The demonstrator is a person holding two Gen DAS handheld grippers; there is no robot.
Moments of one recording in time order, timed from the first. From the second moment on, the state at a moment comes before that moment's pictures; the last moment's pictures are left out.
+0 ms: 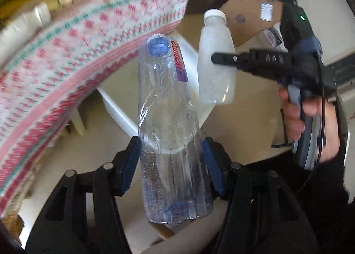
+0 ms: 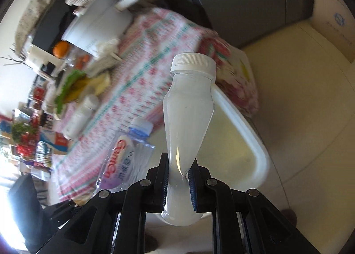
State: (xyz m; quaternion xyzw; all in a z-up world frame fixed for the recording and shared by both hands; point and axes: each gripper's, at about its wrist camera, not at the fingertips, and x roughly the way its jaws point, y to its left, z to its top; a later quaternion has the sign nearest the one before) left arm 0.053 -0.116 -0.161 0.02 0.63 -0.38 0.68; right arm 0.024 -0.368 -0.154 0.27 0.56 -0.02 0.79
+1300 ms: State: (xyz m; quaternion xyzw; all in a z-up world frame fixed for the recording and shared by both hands) left arm 0.084 -0.089 -0.117 0.12 0.50 -0.25 0.82; right arm 0.039 -0.361 -0.101 0.19 0.52 -0.05 0.83
